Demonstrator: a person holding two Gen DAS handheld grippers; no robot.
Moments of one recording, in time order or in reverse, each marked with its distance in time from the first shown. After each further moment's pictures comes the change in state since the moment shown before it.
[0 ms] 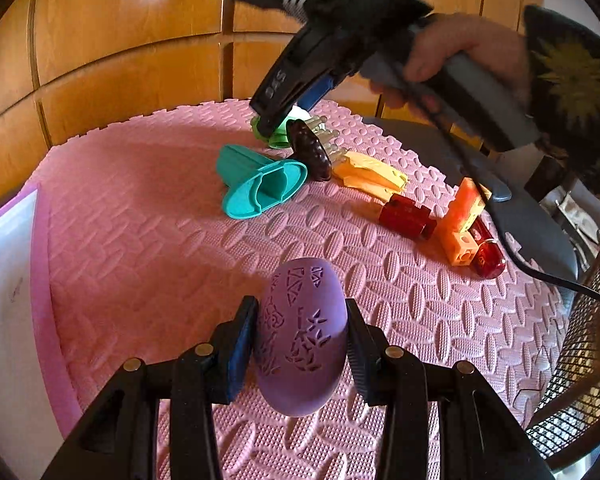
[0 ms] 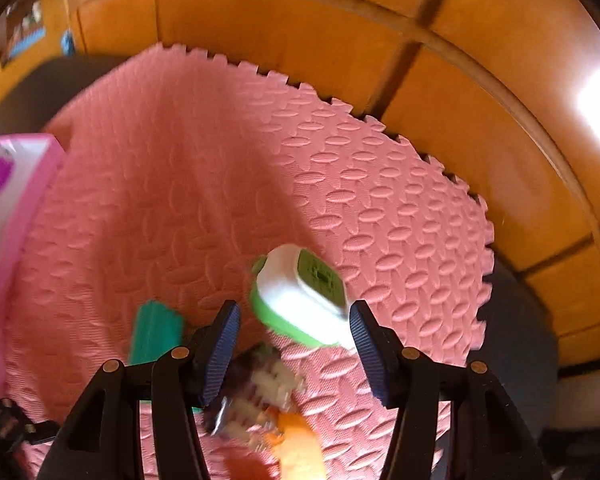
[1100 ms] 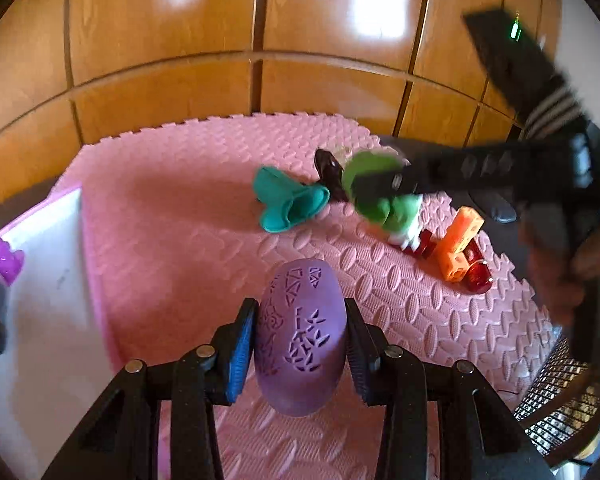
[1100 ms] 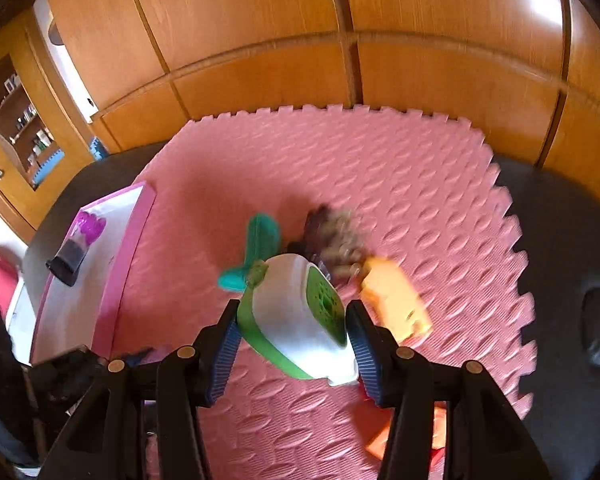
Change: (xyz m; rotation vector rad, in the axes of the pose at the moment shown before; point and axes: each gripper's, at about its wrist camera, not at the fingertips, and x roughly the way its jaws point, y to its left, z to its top) left arm -0.045 0.008 0.004 -0.061 -0.026 0.065; right arm -0.077 0.012 -0.123 0.410 -0.219 0.316
